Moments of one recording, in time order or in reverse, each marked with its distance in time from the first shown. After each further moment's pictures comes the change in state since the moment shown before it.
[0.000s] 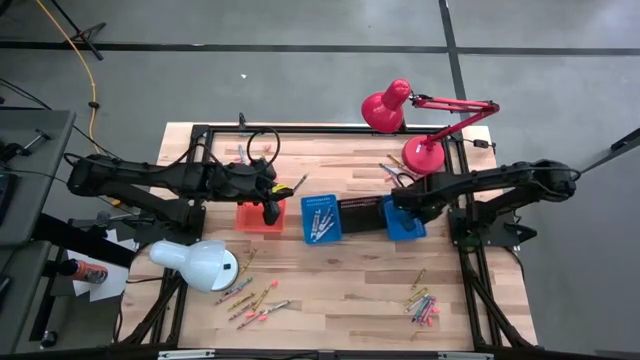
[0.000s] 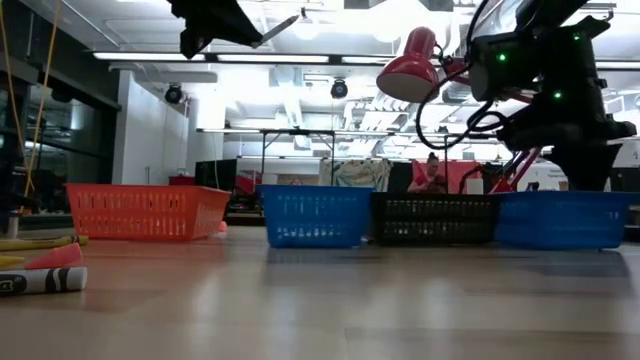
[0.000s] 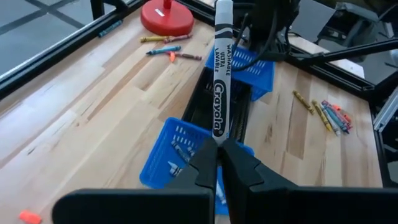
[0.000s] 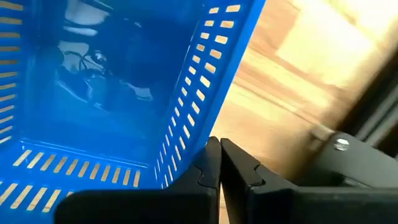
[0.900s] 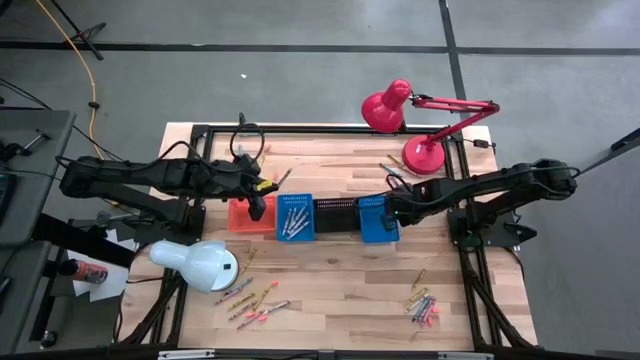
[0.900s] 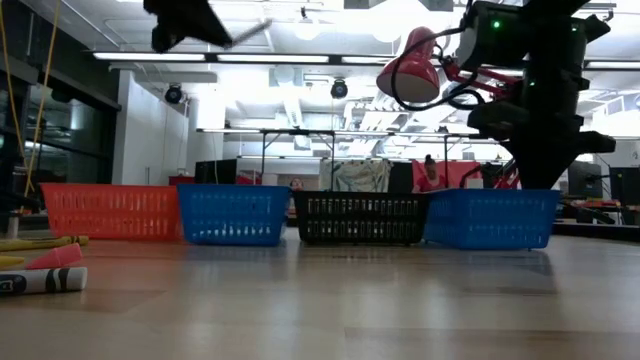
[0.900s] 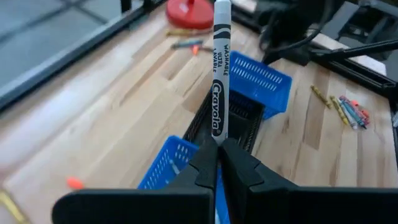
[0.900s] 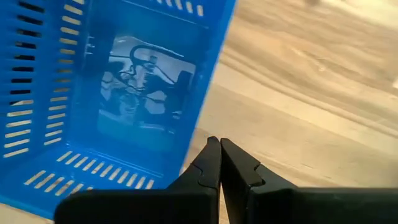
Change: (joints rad) left arm 0.000 -0.108 -0.013 -0.169 -0.055 -0.073; right arm 0.084 -0.011 0.000 0.286 0.029 0.197
